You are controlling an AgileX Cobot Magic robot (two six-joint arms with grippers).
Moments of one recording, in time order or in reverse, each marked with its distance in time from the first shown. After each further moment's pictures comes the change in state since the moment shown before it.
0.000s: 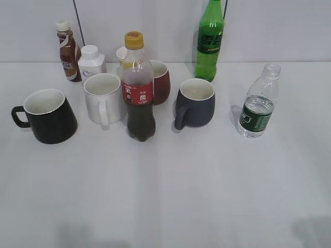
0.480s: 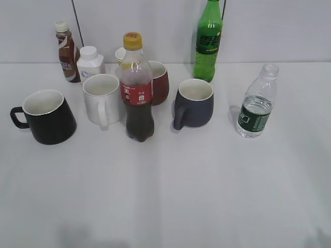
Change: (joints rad) left arm 0.046 -0.032 0.001 -0.002 -0.005 0.000; right arm 0.000 0.000 0.000 0.000 0.000 0.000
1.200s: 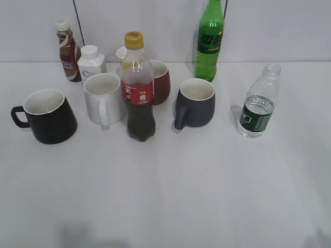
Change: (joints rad) left arm 0.000 0.000 0.000 -0.001 0.001 0.000; right arm -0.088 -0.209 0.050 -0.003 -0.136 0.000
